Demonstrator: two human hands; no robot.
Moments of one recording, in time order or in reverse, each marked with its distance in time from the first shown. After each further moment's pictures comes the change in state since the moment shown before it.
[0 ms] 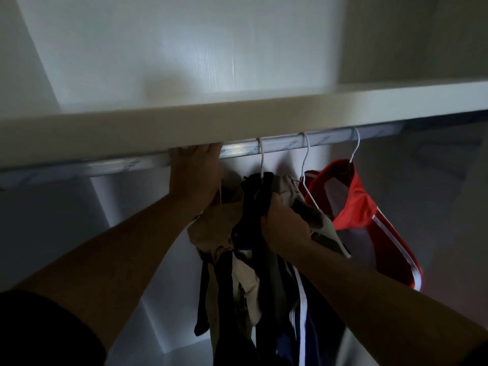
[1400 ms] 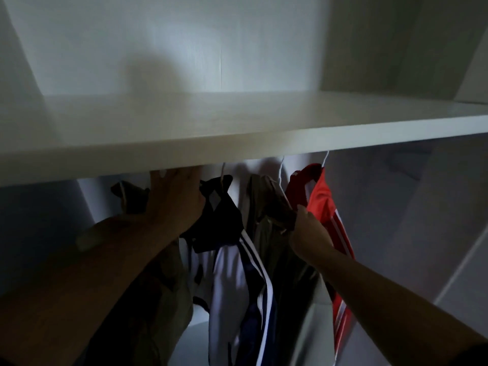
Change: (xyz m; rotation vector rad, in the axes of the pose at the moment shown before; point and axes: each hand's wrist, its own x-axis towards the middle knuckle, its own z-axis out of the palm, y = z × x) left_hand -0.045 0.012 -0.028 -0.029 -0.117 0.022; right_hand -0.030 0.076 -0.044 -0.015 -0.030 0.128
